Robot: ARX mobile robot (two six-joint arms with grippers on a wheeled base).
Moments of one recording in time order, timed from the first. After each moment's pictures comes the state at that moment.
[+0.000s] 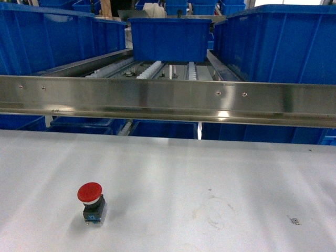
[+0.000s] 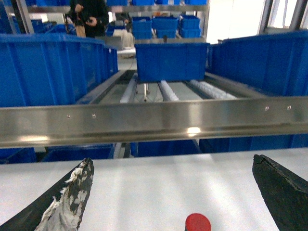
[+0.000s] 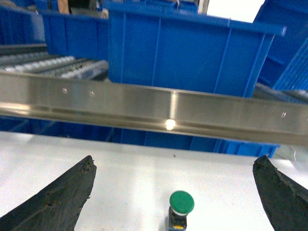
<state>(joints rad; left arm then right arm) -0.12 0.66 0.02 0.67 -0.02 0.00 -0.09 0.85 0.01 0.86 -0.08 -0.06</state>
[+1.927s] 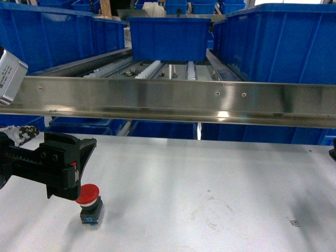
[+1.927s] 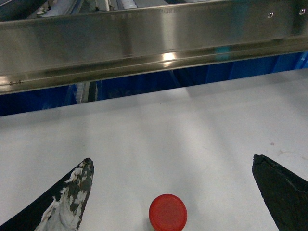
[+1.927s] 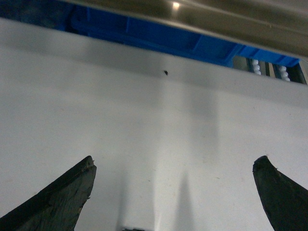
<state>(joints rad) -0.23 1.50 0.36 0.79 0.02 0.01 -0.17 2.00 0.90 0.44 -0.07 -0.25</state>
